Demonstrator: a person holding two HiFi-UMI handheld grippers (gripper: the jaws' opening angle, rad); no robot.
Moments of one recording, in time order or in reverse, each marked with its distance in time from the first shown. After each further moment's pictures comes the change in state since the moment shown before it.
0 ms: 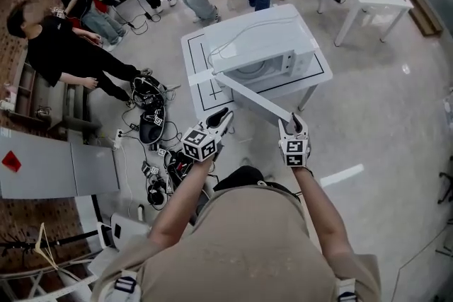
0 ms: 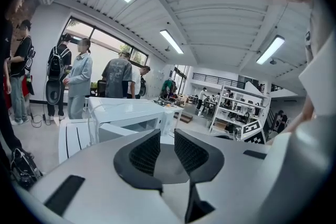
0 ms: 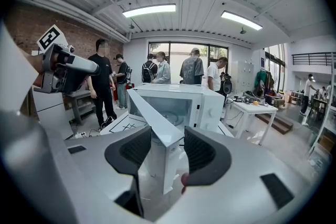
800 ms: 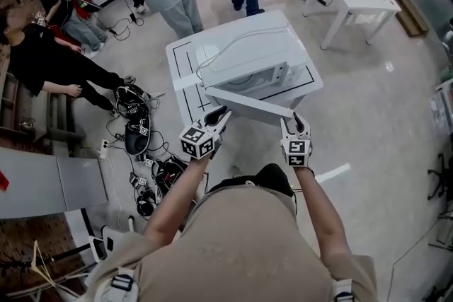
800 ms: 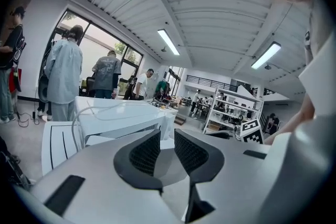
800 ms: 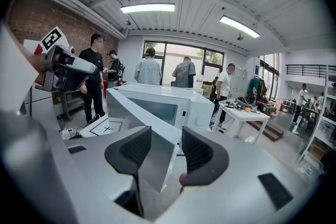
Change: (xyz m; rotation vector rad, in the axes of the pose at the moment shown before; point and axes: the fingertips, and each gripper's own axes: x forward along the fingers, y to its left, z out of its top) left arm 0.060 0.037 0.016 -0.011 -0.009 -0.093; right arm 0.038 -0.051 0.022 -0.041 -0.012 -0.092
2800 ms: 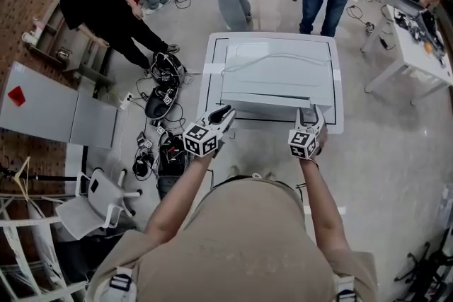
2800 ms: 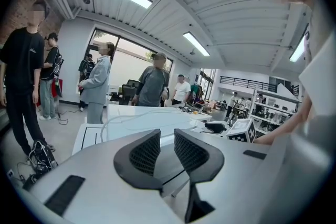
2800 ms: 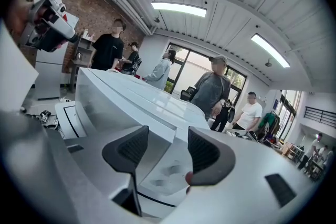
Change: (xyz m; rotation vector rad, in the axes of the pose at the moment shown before) left arm 0.025 0.031 0.039 -0.067 -0.057 0.397; right arm 0.155 -0.081 0.074 -0.350 -0.082 0.079
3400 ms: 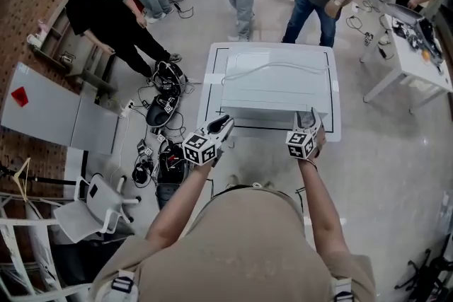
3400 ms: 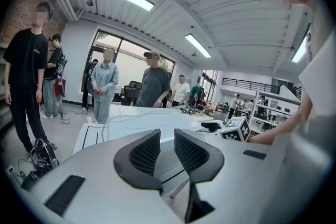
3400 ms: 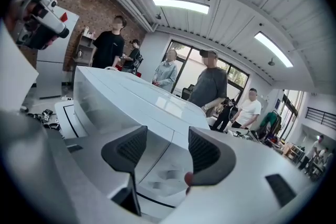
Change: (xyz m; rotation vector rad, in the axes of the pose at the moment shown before) left arm -0.010 -0.008 0.000 -0.020 -0.019 0.026; right arm 0.016 -0.005 0.006 -0.013 0.036 0.027
